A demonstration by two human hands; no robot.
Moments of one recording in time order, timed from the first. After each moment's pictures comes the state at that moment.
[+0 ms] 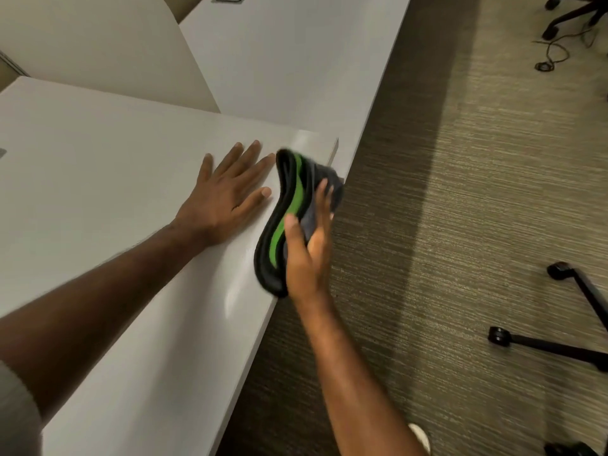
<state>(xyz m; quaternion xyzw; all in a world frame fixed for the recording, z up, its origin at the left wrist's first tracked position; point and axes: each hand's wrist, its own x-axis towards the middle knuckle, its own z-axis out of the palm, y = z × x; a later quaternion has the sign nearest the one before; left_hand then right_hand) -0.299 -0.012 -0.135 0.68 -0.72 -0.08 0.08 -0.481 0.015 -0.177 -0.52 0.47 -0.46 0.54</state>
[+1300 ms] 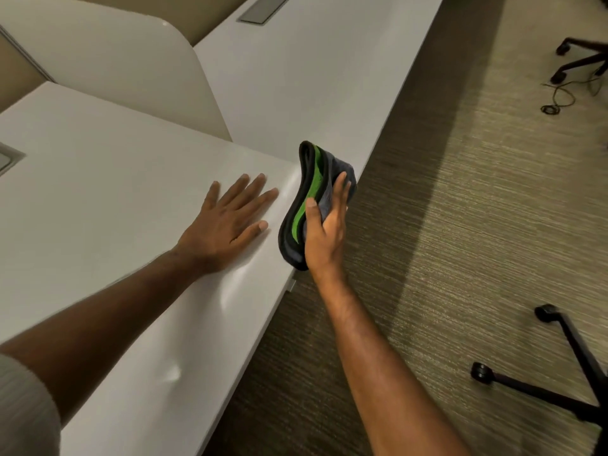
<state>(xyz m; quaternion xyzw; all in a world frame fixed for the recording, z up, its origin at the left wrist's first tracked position) -0.302 -0.012 -0.128 0.68 -0.72 -0.08 0.07 -0.485 -0.084 -0.167 -0.58 0.48 -0.43 0.50</state>
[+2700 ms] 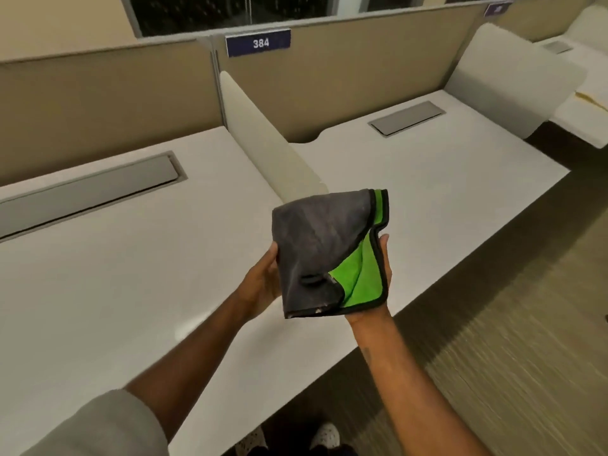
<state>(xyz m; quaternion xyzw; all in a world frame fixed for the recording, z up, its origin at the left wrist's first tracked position) -0.283 -0.017 -0.011 0.47 -0.11 -0.49 0.72 -0.404 -0.157 0.033 -0.23 0.12 -0.24 0.94</state>
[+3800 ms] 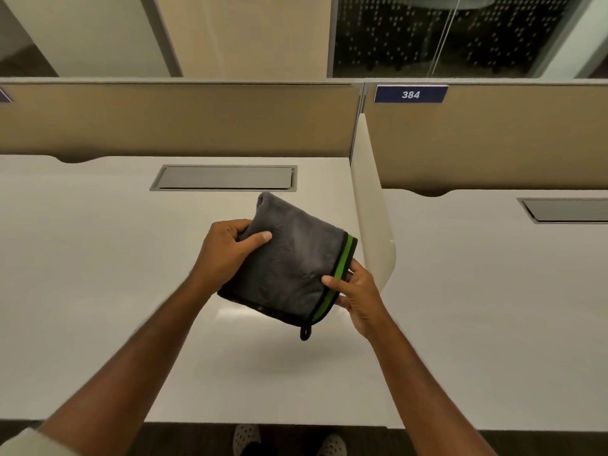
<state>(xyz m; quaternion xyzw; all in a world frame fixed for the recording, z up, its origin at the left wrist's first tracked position) -0.278 0.050 0.113 0.83 -0.03 0.03 0.55 -0.308 -0.202 0.018 -0.60 0.08 0.13 0.79</state>
